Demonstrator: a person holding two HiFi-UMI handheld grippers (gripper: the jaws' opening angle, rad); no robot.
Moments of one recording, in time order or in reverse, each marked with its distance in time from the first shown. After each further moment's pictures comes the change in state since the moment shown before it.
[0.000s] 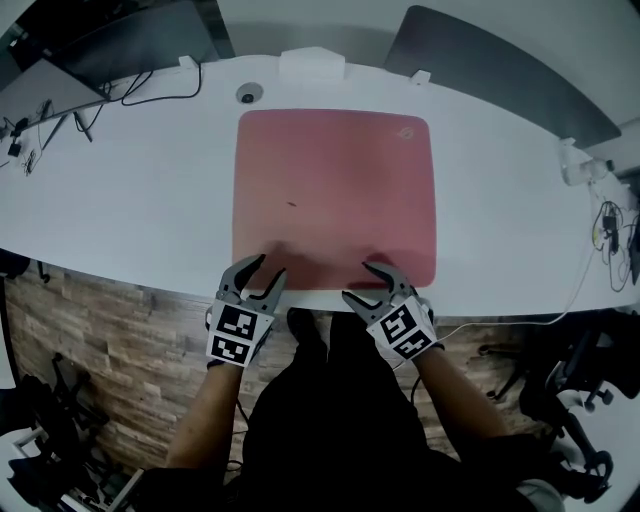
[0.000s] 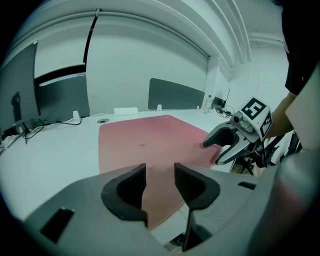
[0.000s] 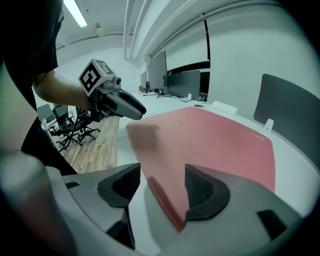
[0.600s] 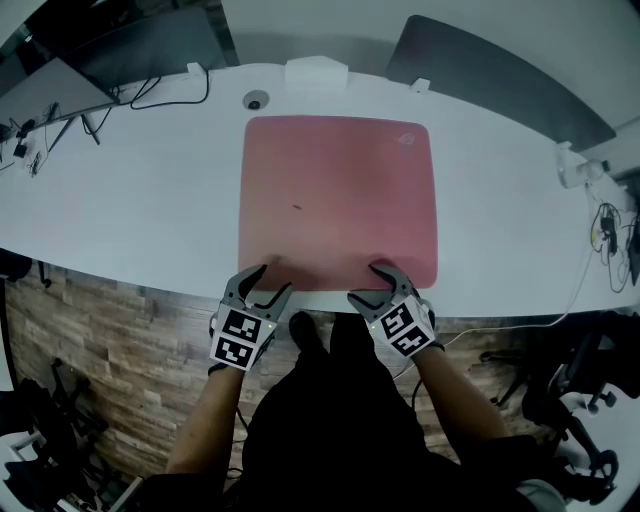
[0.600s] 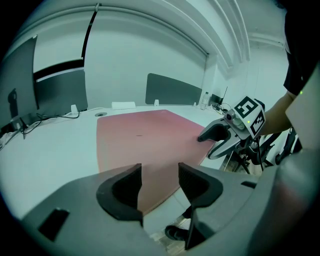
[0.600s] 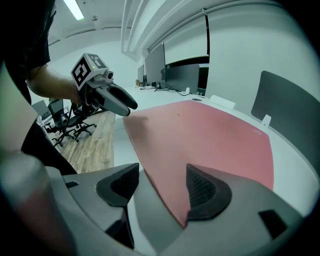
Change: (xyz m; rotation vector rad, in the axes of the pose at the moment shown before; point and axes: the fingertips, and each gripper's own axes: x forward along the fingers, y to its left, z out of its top) left arm -0.010 -0.012 -0.027 -0.003 0.046 -0.034; right arm 0.005 0.002 -0.020 0.001 0.060 -0.041
